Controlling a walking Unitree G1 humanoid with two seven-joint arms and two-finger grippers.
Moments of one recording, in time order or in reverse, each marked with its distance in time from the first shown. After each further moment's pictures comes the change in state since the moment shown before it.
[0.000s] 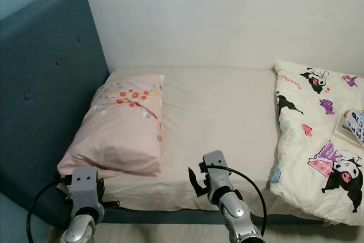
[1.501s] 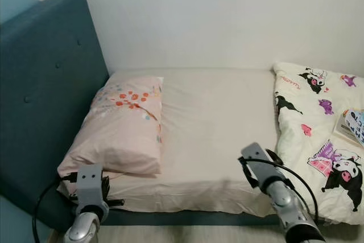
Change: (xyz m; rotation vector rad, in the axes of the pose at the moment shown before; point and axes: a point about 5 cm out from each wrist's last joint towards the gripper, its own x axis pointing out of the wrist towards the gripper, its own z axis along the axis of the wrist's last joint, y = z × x) left arm 0.002 -0.009 0.001 -0.003 0.006 -0.039; right arm -0.043 -0.121 -0.002 -0.424 0.243 -0.303
